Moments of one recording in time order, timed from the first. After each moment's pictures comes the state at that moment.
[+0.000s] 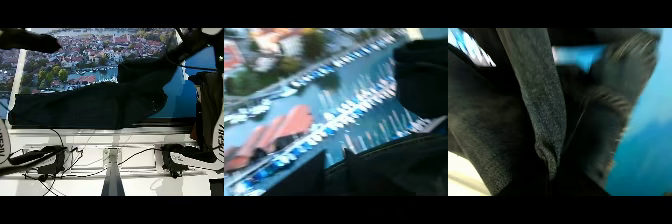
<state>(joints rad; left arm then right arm) -0.10 -1.37 1.59 1.10 -1.24 -1.23 0.16 -1.32 1.66 -1.52 1.69 1.27</state>
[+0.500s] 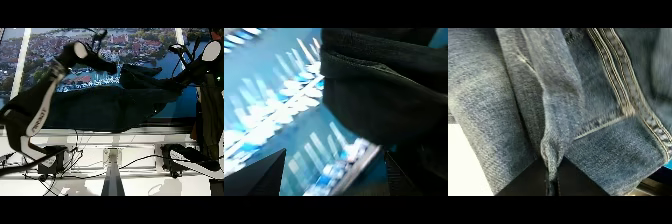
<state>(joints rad) -0.48 -1.74 1.59 1.08 -0.94 -1.36 0.06 -1.20 1.30 -1.44 1.63 1.27</state>
